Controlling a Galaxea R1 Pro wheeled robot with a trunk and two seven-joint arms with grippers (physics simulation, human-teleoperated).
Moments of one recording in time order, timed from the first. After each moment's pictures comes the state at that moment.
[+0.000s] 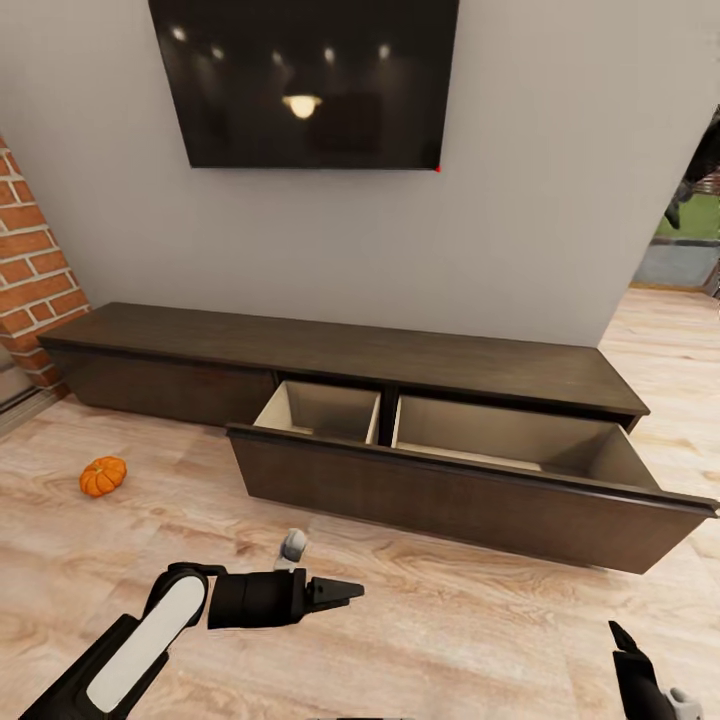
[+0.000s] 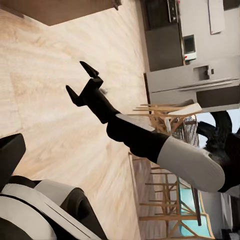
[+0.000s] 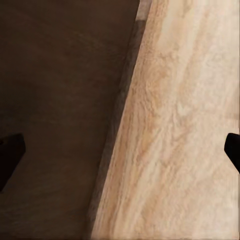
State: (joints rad) left arm -0.36 0.29 -0.47 -1.43 1.21 0.98 -0.45; right arm -0.32 -0.25 -0.38 -0.33 -1.35 -0.01 0.46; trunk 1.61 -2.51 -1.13
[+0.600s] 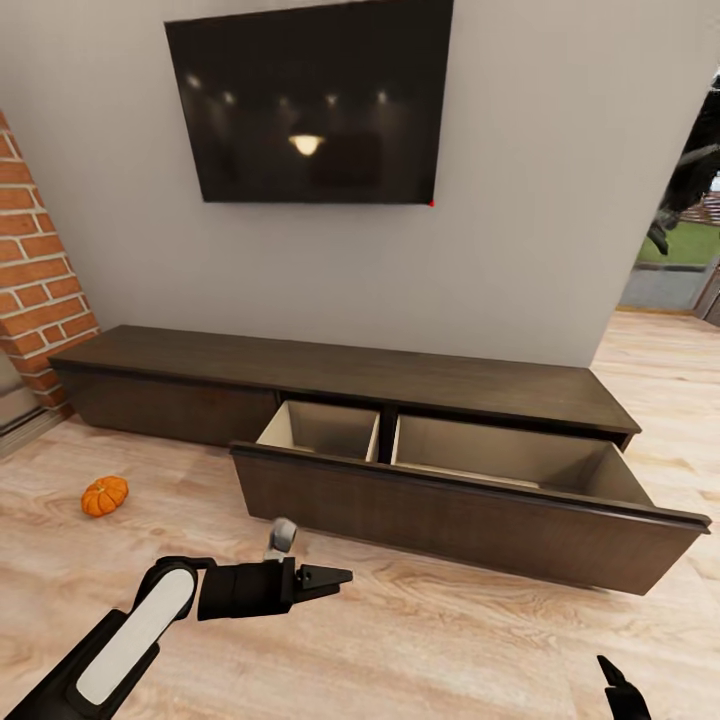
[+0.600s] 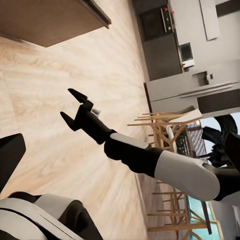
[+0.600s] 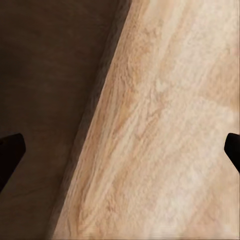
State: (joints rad) left arm -0.36 0.30 -0.43 -1.44 1.22 1.00 -0.45; right arm -0.31 -0.25 -0.38 -0.23 -1.19 -0.01 0.45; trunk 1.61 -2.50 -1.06
